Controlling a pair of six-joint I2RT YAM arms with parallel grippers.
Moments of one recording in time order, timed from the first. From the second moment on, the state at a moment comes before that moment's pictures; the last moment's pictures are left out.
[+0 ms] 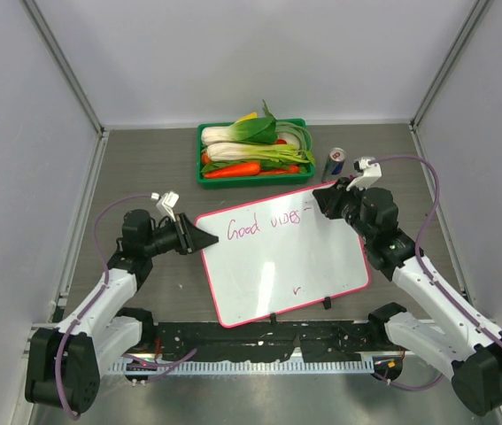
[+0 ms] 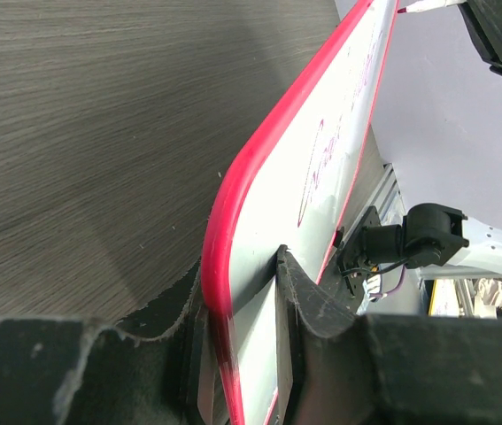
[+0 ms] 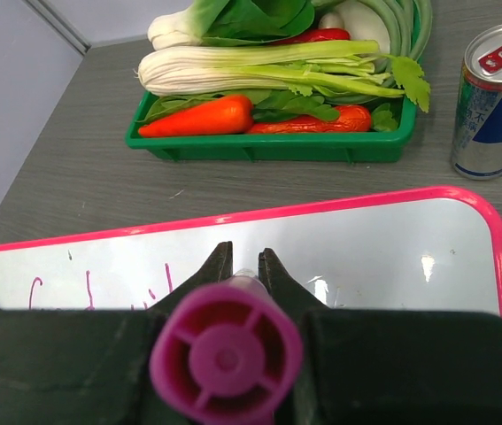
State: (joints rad) left arm -0.16 0.94 0.38 0.16 0.78 -0.62; right arm 0.41 0.90 0.65 0.05 -0.01 0.42
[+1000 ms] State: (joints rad) left arm -0.16 0.94 0.38 0.16 0.78 -0.62; right arm 0.41 0.84 0.61 -0.02 0.02 0.41
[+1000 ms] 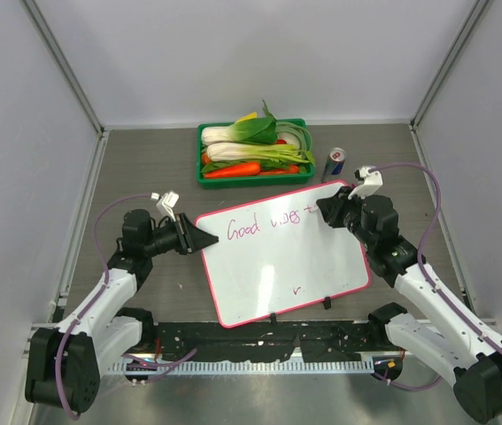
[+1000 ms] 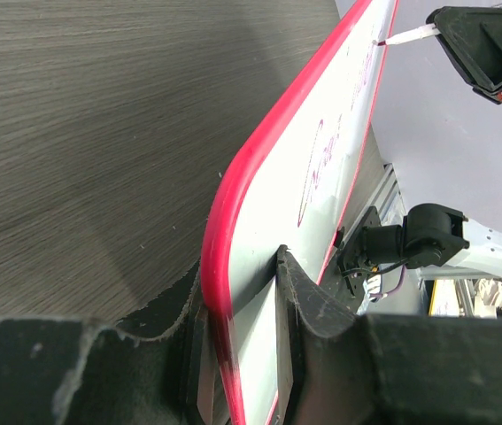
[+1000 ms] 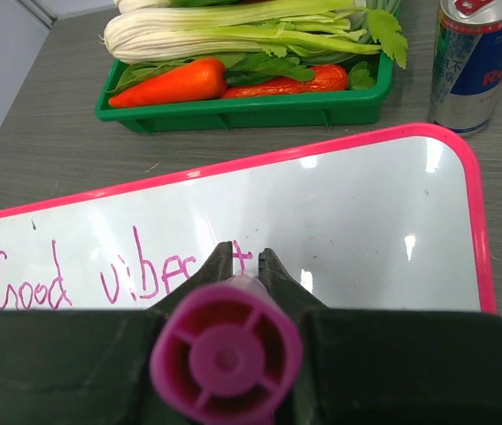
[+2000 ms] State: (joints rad) left arm -0.16 0.96 0.38 0.17 0.79 -0.62; right arm 0.41 0.84 0.62 -0.05 0.04 0.40
